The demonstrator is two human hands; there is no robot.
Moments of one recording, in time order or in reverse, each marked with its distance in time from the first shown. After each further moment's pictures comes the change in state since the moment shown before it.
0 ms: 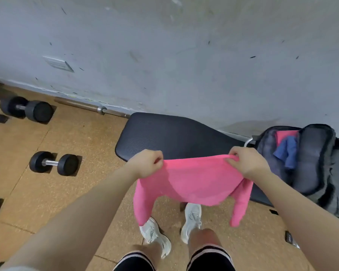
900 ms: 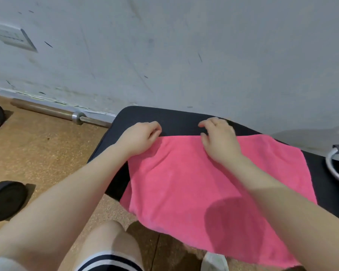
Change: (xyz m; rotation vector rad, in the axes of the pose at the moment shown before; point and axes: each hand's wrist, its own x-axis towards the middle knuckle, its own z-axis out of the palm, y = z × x) left_hand 0.238 -0.223 0.091 0.042 0.459 0.174; right_hand 0.244 -0.095 0.228 -0.053 0.457 -0.252
